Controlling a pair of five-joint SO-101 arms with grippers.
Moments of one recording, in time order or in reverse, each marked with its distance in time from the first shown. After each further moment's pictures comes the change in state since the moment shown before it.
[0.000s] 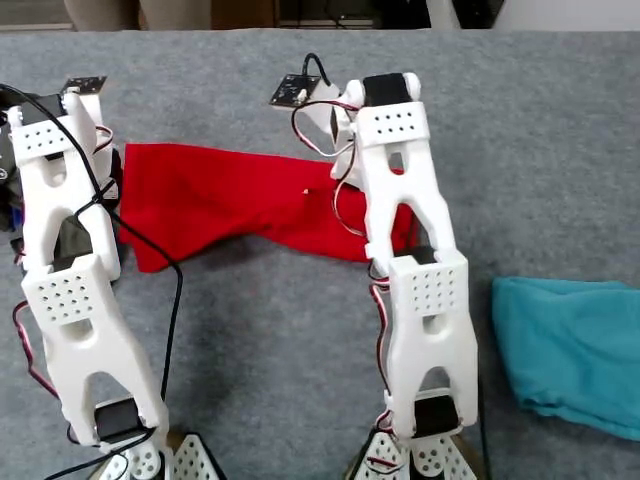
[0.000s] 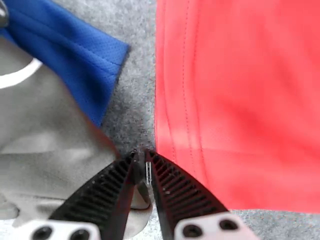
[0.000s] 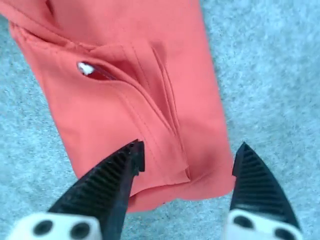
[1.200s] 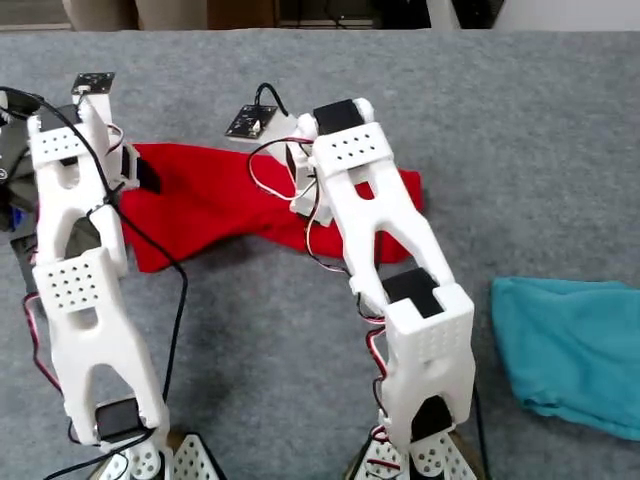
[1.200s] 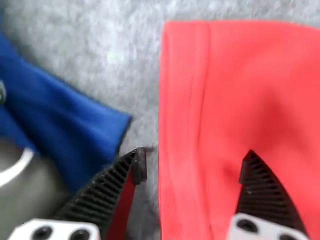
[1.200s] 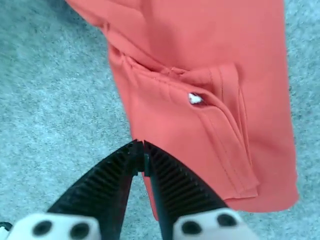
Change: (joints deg) left arm 1.1 9.8 -5.6 -12.2 0.0; right arm -10.2 -19.6 32.4 -9.2 -9.3
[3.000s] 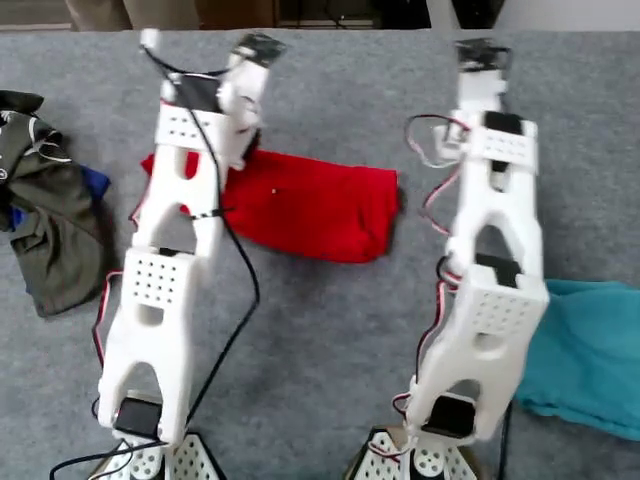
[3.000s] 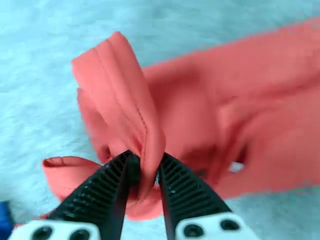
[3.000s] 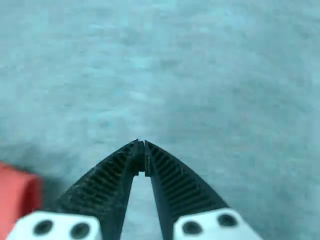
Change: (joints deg) left arm 28.9 -1.1 -22.1 15.7 -5.3; right arm 35.2 8.4 1.7 -37.9 -28.2
